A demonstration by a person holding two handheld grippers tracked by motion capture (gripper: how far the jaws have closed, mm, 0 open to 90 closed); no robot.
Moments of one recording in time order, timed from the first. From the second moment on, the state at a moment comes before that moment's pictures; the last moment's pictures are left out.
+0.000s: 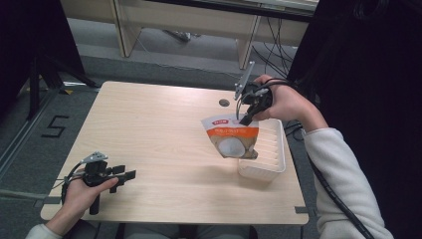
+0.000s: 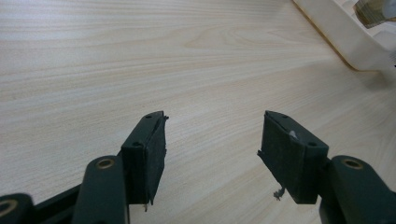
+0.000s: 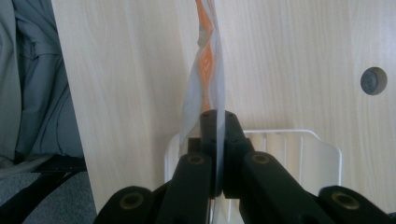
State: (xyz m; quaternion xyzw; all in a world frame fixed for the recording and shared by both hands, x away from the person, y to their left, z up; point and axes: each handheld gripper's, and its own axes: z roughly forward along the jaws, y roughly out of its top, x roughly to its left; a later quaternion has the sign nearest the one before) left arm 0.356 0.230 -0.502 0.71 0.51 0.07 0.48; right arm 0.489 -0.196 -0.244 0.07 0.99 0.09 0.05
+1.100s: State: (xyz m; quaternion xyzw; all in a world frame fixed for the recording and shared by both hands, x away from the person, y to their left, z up) left arm 0.354 0.230 -0.502 0.71 0.51 0.07 0.48; right arm 0.488 -0.223 -0.231 0.10 0.99 0.10 0.05
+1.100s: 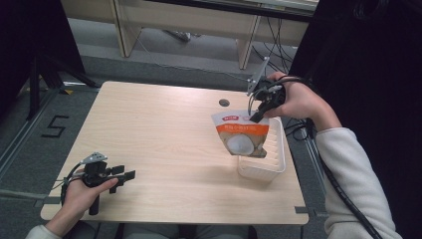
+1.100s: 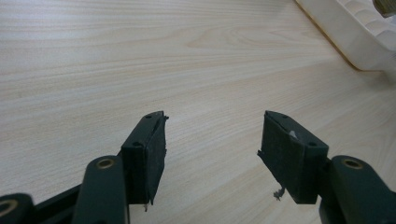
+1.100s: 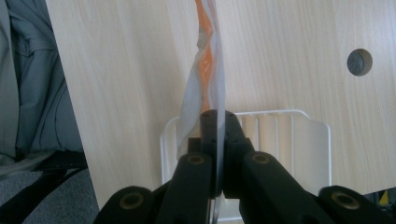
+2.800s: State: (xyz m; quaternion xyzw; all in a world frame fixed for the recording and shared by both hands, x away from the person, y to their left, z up) left arm 0.355 0.227 -0.502 0.72 0.50 0.07 0.48; right arm 0.487 -0.258 -0.241 0.12 0.99 0.10 0.05
